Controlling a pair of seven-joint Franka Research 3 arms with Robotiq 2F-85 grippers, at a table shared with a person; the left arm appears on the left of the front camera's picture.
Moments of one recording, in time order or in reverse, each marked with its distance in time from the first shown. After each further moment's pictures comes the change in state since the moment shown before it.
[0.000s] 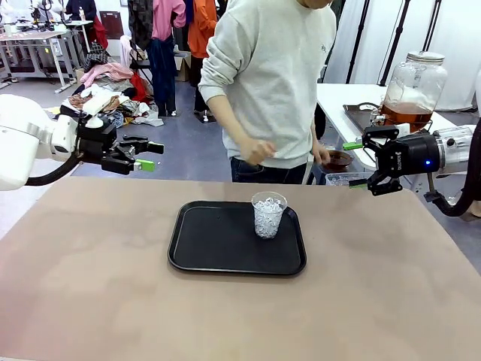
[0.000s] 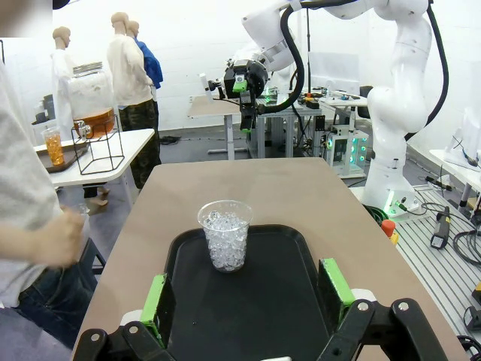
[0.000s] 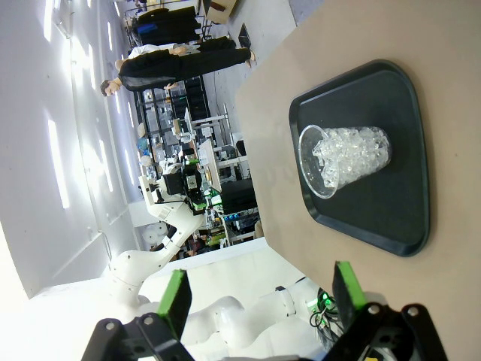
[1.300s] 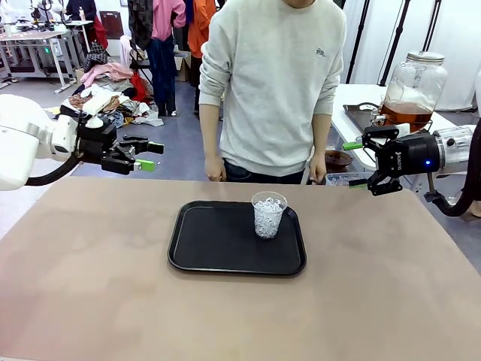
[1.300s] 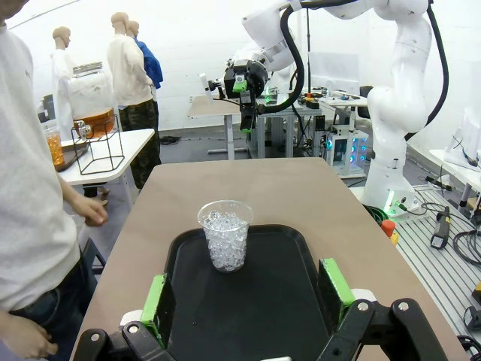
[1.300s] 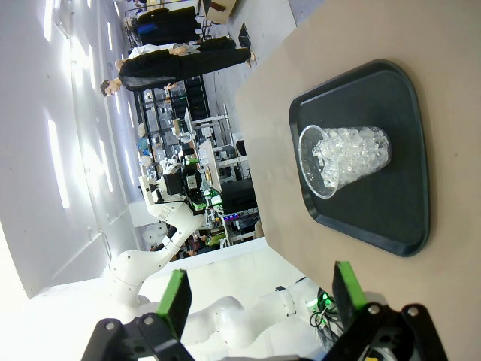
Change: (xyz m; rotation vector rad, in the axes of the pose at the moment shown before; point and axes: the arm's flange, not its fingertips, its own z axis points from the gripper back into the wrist) left arm 0.000 0.000 0.000 0.000 0.000 0.000; right arm 0.000 0.000 0.000 0.000 0.000 0.000
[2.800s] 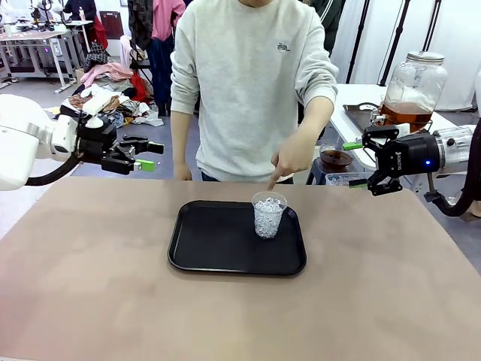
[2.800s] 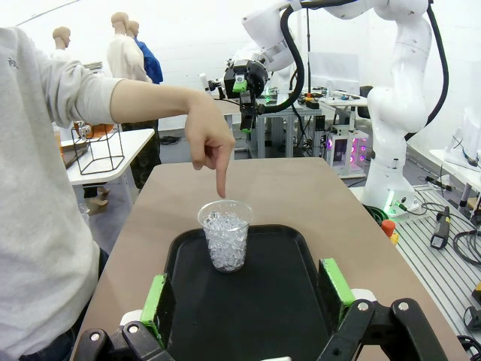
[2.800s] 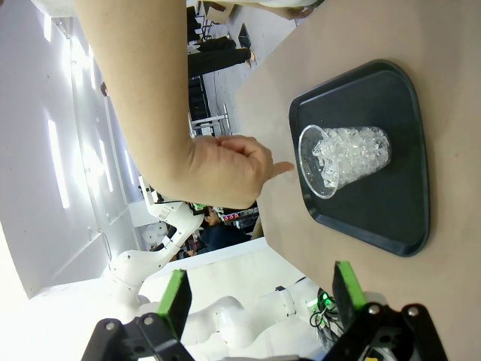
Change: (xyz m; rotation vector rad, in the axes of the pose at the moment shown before) left arm 0.000 0.000 0.000 0.000 0.000 0.000; right arm 0.000 0.000 0.000 0.000 0.000 0.000
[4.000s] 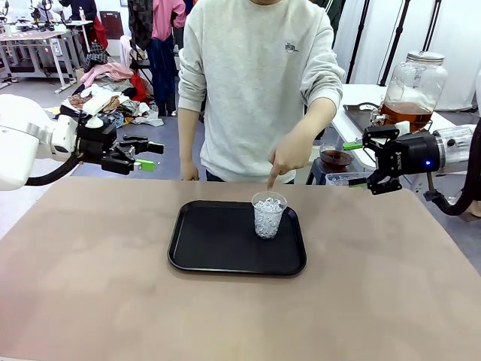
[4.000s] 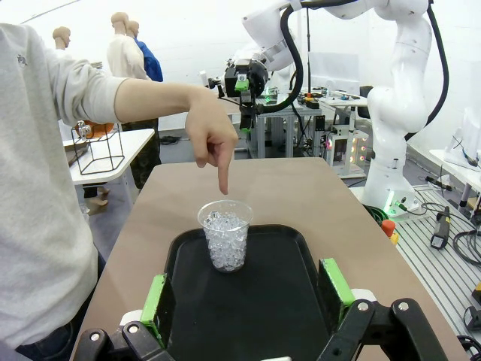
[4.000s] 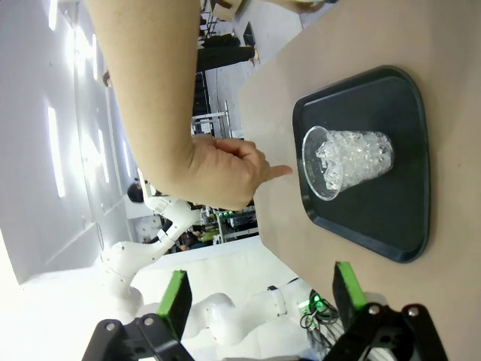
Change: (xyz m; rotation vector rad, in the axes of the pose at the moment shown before) left arm 0.000 0.000 0.000 0.000 0.000 0.000; right arm -0.001 0.002 0.000 0.006 0.009 0.076
